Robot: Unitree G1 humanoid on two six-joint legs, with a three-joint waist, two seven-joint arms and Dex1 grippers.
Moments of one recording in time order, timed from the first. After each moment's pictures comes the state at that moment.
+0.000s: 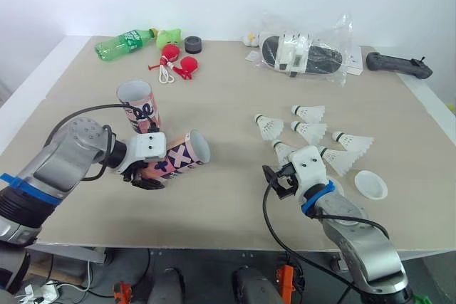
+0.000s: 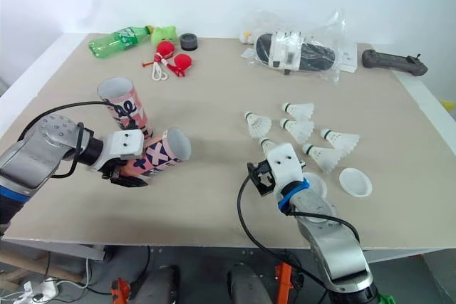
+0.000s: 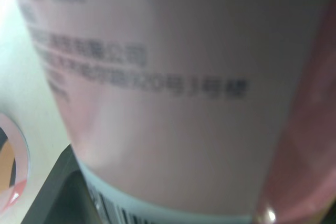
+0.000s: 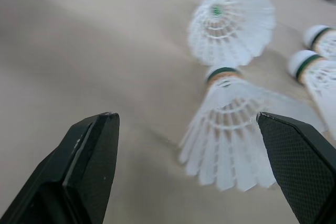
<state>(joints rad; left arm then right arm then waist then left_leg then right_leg) -0.67 0.96 -0.40 -0.07 -0.09 0.54 -1.30 -0.10 -0.39 0.11 -0.55 0.12 0.75 0.13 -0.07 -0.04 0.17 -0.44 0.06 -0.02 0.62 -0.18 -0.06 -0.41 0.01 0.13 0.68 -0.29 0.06</state>
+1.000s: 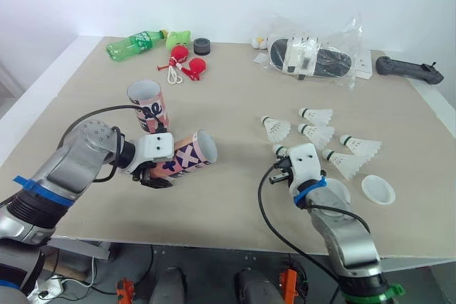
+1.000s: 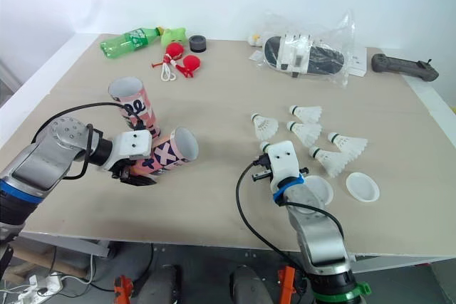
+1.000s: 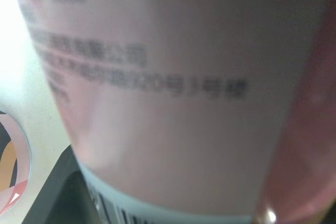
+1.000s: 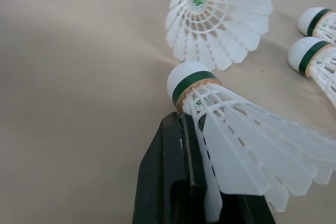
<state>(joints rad) -0.66 0.90 -0.37 -0.08 -0.04 0.54 -1.29 -0.11 -0.32 0.08 -0.46 0.06 0.69 0.18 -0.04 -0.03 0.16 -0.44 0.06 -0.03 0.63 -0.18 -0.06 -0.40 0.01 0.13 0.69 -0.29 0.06</state>
